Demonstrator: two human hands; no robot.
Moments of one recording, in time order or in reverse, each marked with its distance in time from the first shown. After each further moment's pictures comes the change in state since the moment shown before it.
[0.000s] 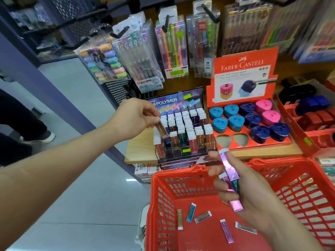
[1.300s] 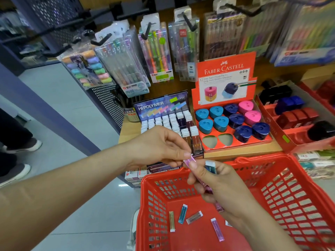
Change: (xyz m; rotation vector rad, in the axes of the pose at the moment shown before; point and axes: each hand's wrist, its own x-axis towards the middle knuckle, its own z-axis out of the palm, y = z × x) left_hand -0.033 0.060 0.045 -0.597 -0.560 -0.202; right_hand -0.014 0.001 0.016 -0.347 -0.073 -0.181
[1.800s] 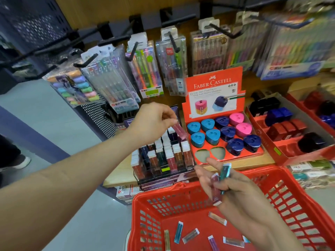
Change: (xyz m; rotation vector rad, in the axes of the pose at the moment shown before) left_hand 0.071 0.038 -0.029 0.739 0.533 0.364; right_hand 0.013 -0.012 -0.047 0.727 0.020 0.095
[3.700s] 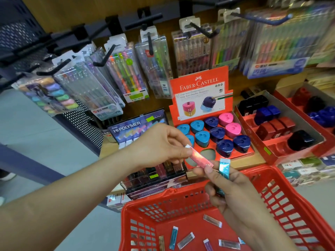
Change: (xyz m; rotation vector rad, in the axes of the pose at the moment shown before) left_hand -0.022 0.044 0.016 -0.562 -0.446 -0.217; right_hand 0.001 -0.008 0.001 -0.458 0.175 -0.205
